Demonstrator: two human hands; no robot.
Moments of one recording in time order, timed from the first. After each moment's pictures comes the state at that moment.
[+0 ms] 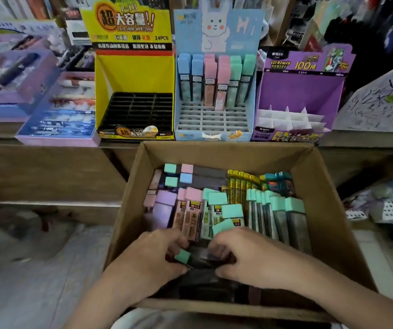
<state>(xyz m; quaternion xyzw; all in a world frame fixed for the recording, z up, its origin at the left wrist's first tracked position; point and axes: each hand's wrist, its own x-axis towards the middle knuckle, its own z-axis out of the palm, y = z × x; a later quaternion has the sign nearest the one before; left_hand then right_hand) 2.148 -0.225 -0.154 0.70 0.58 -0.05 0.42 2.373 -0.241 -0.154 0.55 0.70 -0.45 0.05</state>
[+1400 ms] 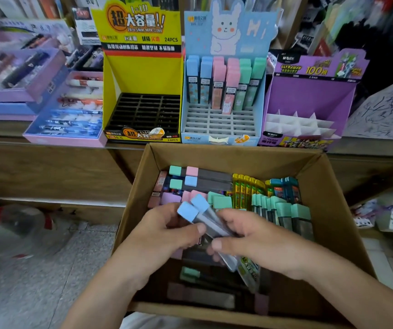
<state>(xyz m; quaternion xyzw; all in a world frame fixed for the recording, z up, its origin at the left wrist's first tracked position) 2.160 -0.211 -0.150 0.51 0.51 0.25 0.65 2.379 -0.226 -0.144 0.50 0.51 -0.67 -0.16</state>
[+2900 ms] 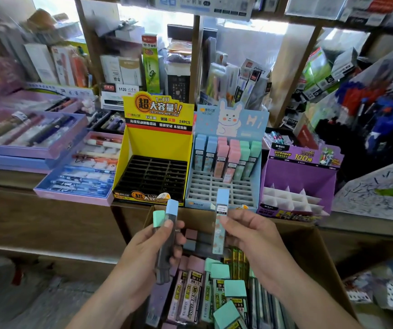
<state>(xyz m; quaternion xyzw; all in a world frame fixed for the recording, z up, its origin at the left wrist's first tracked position) 2.153 -0.145 -0.131 0.31 0.45 0.44 0.71 2.368 -0.146 -0.119 0.55 0.38 -0.56 -0.48</state>
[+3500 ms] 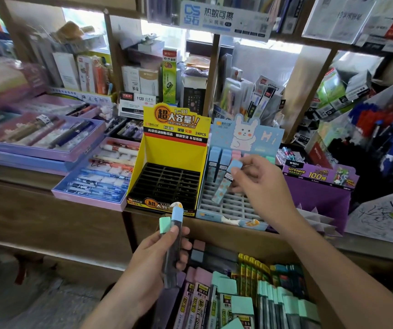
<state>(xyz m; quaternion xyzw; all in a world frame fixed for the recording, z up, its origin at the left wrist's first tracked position) 2.149 -0.138 -0.135 0.25 0.43 0.48 0.72 2.369 -0.059 -0.055 0.53 0.63 -0.31 -0.48</state>
